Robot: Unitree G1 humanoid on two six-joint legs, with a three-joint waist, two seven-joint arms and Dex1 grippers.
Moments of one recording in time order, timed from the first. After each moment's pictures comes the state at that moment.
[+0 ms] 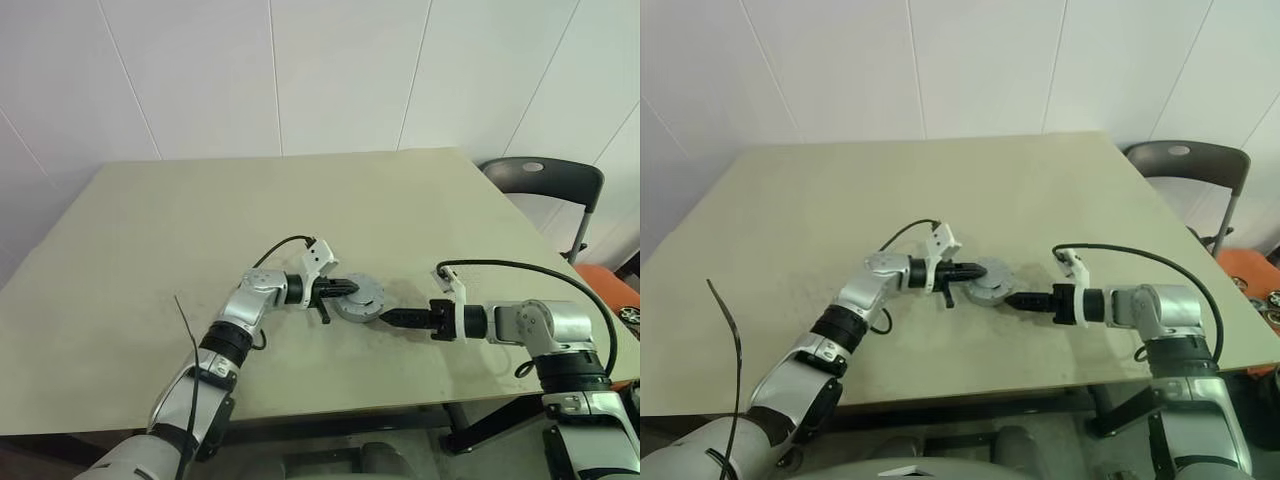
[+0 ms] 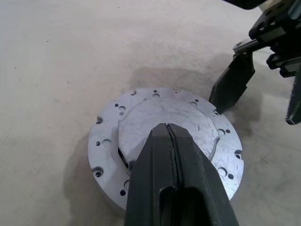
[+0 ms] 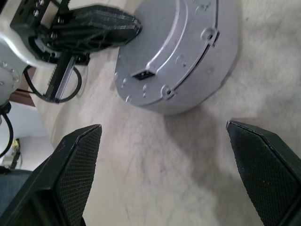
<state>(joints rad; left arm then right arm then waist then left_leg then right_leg) -0.66 0.14 -0.24 0.63 -0.09 0.21 -1.01 -0.43 -0.58 -0.04 0.24 0.58 1.22 0.95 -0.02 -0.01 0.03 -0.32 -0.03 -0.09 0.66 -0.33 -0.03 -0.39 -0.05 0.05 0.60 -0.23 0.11</state>
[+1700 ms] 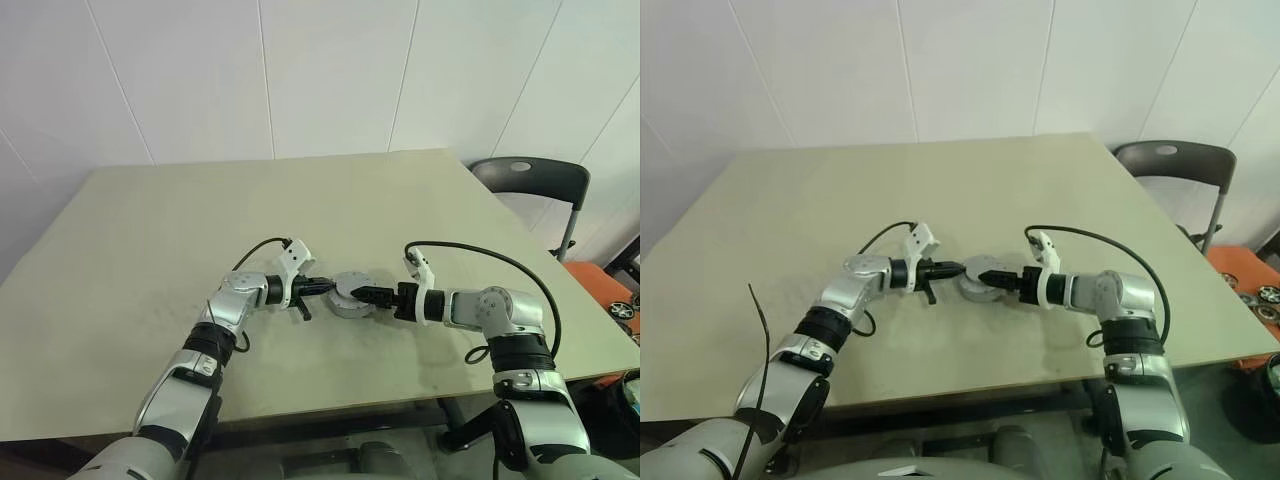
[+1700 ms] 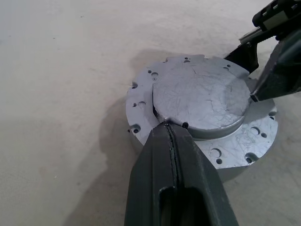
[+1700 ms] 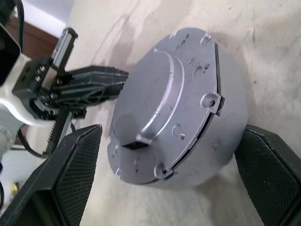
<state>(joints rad) -0.65 0.18 -0.18 0.69 -0.09 0.21 -0.98 -0.56 -0.33 -0.14 0.41 0.56 1.19 0.72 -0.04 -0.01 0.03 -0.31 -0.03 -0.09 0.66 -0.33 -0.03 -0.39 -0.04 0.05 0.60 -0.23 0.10</state>
